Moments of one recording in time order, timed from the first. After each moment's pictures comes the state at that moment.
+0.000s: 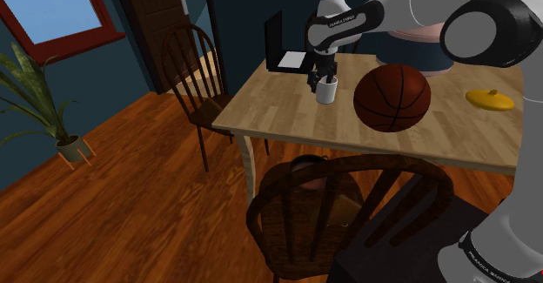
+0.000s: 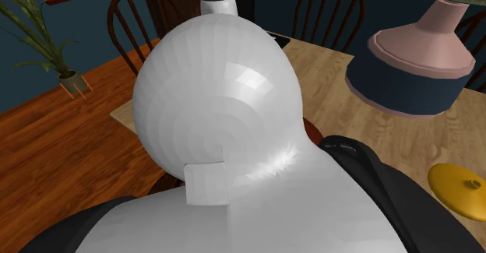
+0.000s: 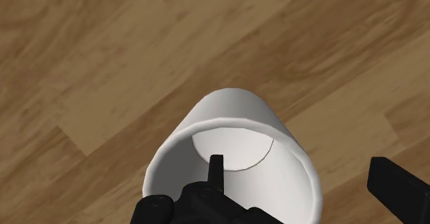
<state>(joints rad) -0.07 0.46 -0.15 -1.53 0.03 2.03 -0.21</state>
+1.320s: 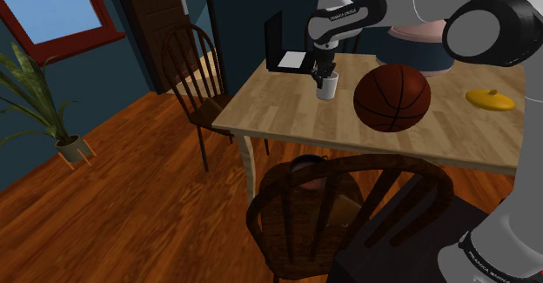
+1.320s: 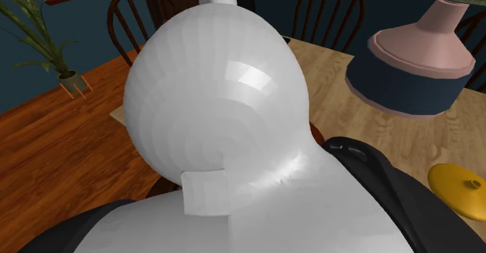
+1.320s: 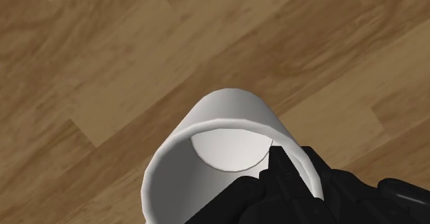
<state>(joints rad) -0.07 0.45 -0.15 -1.49 0.02 1.99 -0.21</state>
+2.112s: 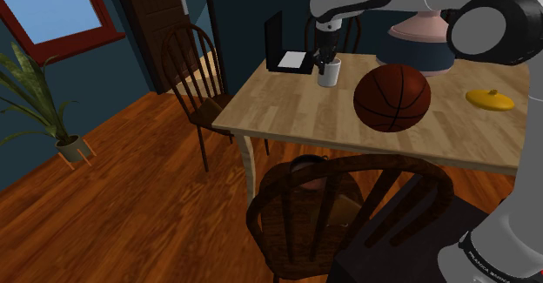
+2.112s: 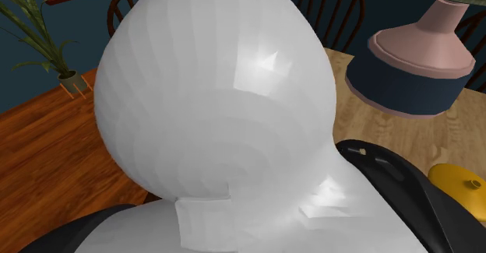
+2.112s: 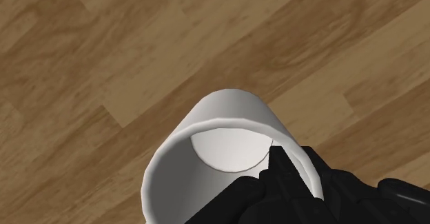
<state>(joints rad) -0.08 0.43 -0.15 -1.37 0.02 1.84 -0.21</state>
